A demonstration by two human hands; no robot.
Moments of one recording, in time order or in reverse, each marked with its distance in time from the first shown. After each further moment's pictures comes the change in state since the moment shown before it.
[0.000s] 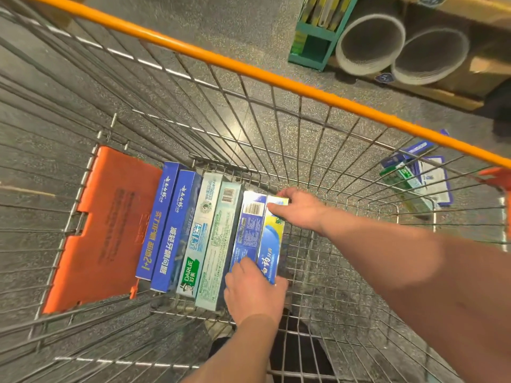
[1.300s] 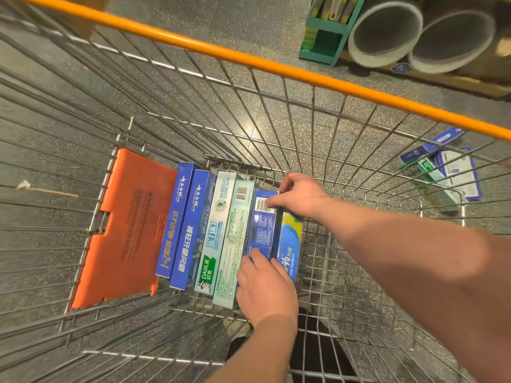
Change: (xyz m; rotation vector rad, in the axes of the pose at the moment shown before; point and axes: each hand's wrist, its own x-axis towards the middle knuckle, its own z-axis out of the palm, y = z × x) left_hand -0.002 0.000 -0.001 0.062 0.157 0.001; right_hand 0.013 -0.030 0.016 0.053 0.173 -0.072
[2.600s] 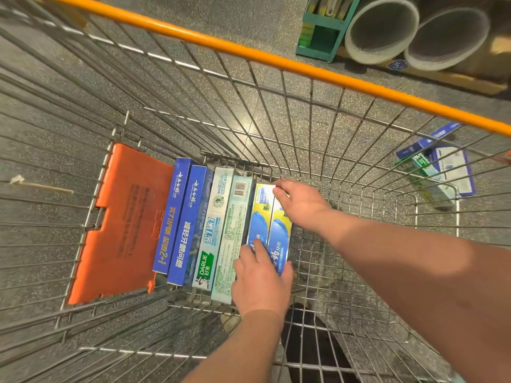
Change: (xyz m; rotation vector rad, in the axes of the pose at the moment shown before) left_hand 0.007 -0.011 -0.016 0.193 -0.152 0.207; right_hand 0.001 0.025 0.017 -0.270 0.017 -0.123
